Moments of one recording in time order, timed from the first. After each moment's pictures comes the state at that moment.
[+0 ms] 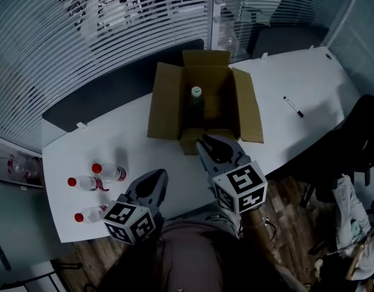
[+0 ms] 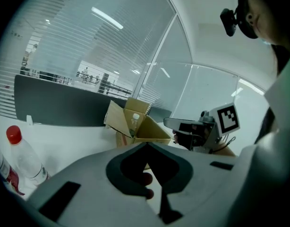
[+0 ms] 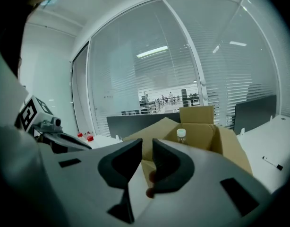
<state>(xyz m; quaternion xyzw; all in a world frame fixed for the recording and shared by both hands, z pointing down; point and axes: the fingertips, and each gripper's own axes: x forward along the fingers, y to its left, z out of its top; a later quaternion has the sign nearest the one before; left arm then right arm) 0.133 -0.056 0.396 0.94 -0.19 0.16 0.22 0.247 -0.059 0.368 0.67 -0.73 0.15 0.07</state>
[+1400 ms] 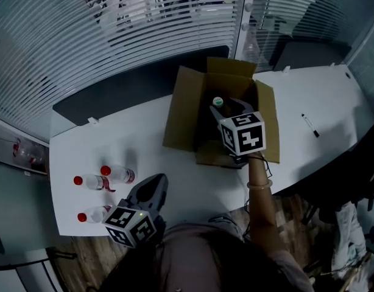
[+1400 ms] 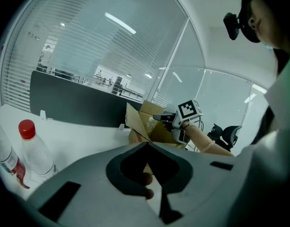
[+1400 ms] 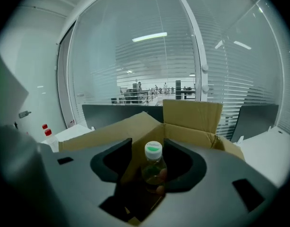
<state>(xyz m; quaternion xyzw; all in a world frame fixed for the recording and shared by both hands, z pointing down) 0.109 -0.102 0.410 0.92 -0.27 0.14 0.25 0.345 -0.198 0.413 0.69 -0.69 0.18 0.16</state>
